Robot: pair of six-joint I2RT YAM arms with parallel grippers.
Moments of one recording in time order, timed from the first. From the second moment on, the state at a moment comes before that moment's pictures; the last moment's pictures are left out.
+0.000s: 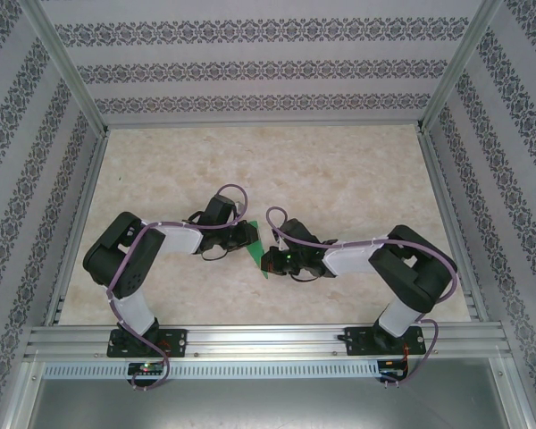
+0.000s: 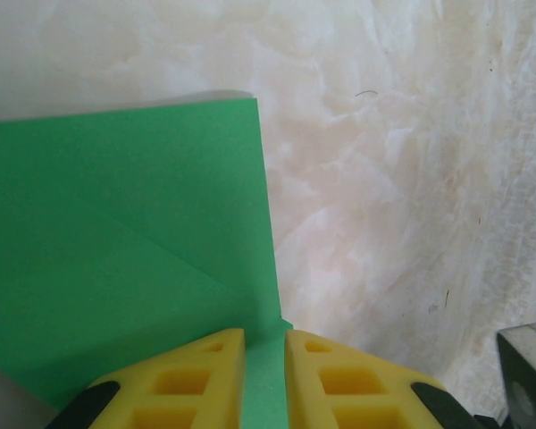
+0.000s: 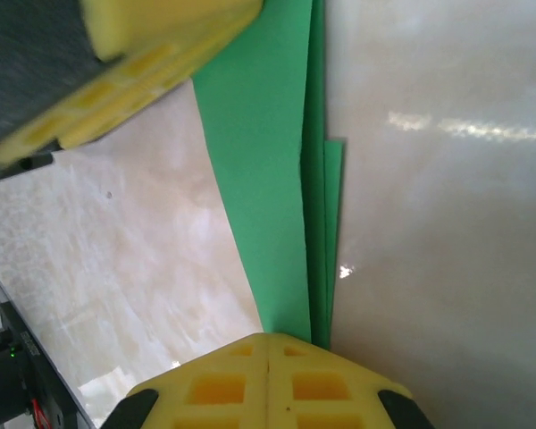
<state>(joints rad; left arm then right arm) -0.55 1.76 0.76 0.14 0.44 -0.87 0.82 1.67 0.62 0.17 -0.39 0.89</state>
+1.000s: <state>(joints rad) -0.56 1.77 0.76 0.13 0.44 -0.86 0.87 1.52 0.60 -0.01 -0.34 0.84</state>
